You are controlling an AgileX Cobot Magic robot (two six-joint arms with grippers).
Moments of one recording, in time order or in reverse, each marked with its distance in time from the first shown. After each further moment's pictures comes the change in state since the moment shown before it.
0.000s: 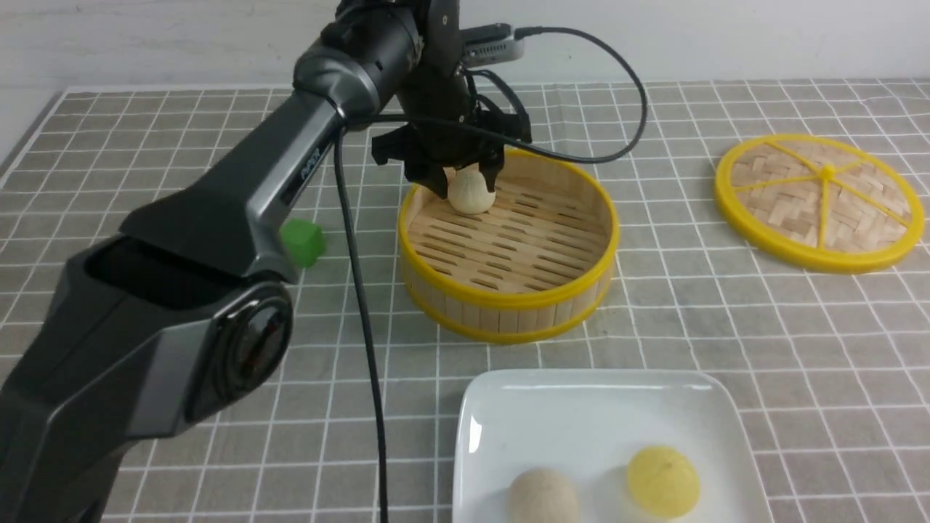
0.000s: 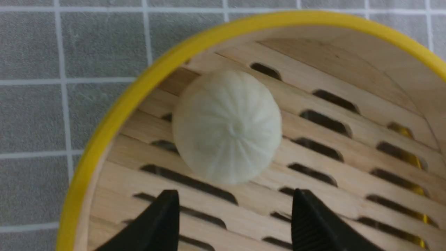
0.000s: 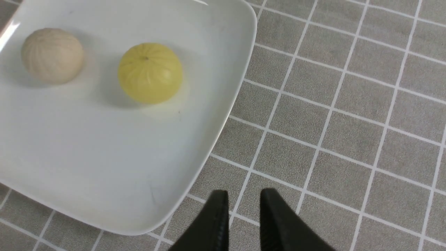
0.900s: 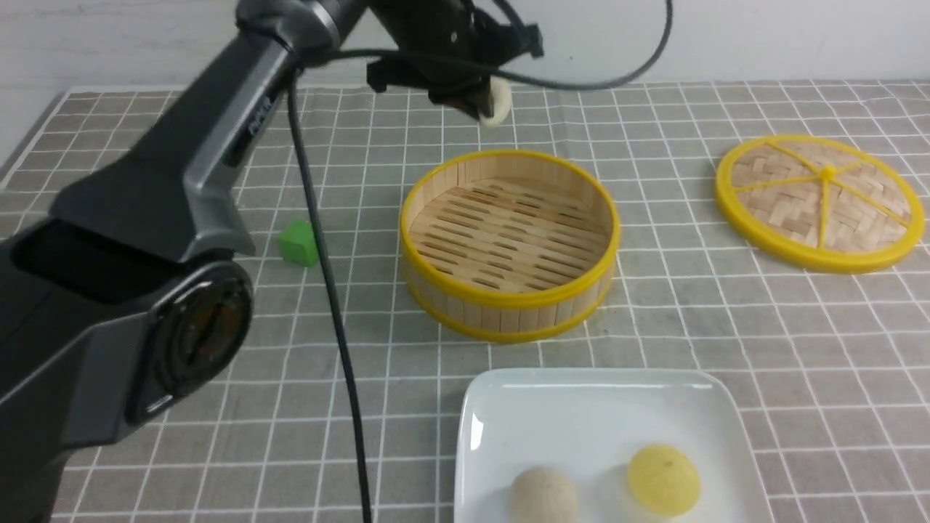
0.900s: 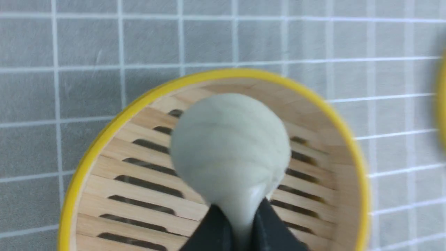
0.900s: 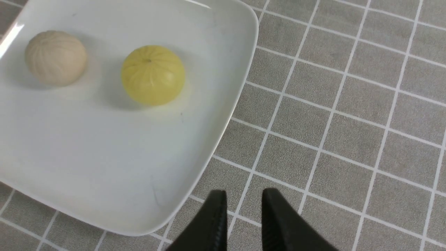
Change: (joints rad) right arm 0.000 0.000 0.000 0.000 -0.006 0.000; left arm 0.003 -0.173 -0.048 -0.126 0.014 0.098
